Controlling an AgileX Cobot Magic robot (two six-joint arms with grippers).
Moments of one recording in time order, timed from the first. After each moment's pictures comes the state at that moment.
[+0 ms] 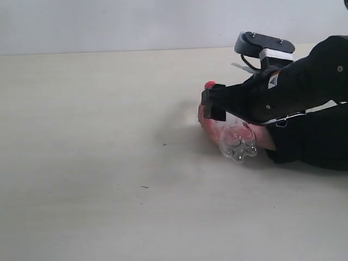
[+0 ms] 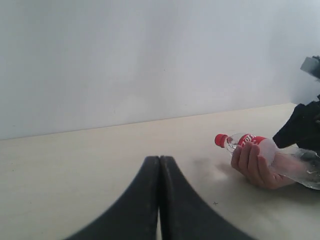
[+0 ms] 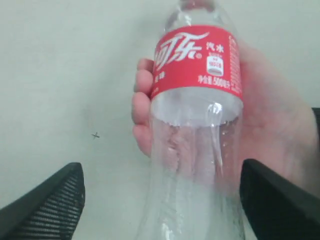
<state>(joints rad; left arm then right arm) -0.47 0.00 0.00 0.07 0.08 -0.13 0.50 1.55 -0.81 0.16 0.27 0.34</state>
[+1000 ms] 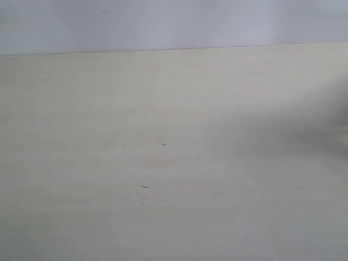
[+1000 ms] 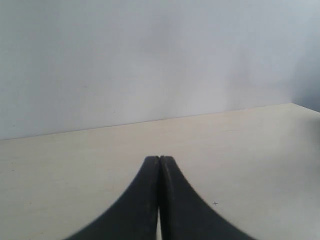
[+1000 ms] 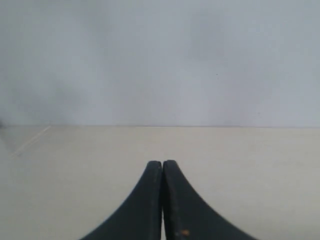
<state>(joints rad) -0.47 0.00 0.00 0.07 0.08 -0.13 0.50 0.43 -0.42 -0.05 0.20 0.30</state>
